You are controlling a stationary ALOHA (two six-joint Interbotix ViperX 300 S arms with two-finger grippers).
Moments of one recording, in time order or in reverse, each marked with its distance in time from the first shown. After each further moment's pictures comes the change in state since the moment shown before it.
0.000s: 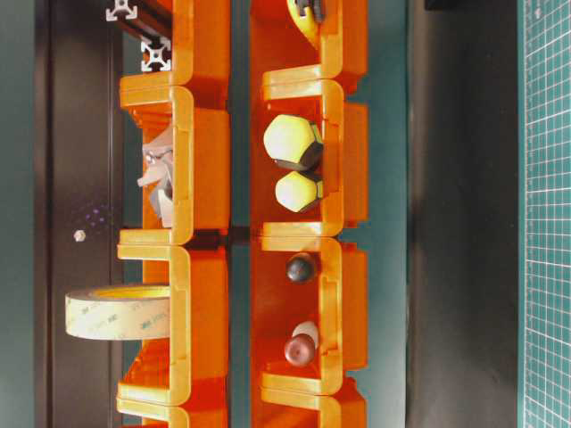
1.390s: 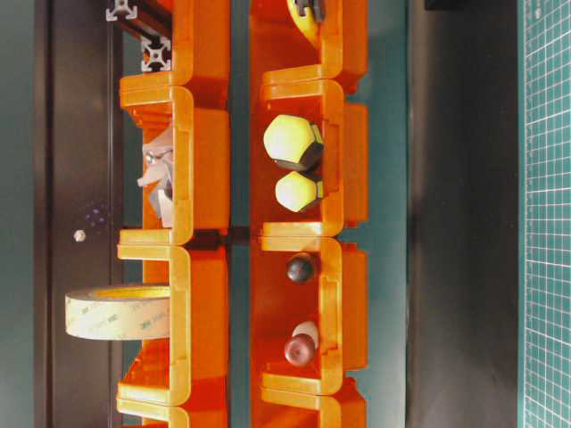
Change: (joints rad) left arm -0.034 0.051 0.000 -0.002 0.017 -0.071; right arm 0.456 0.565 -0.155 -1.062 0.759 0.164
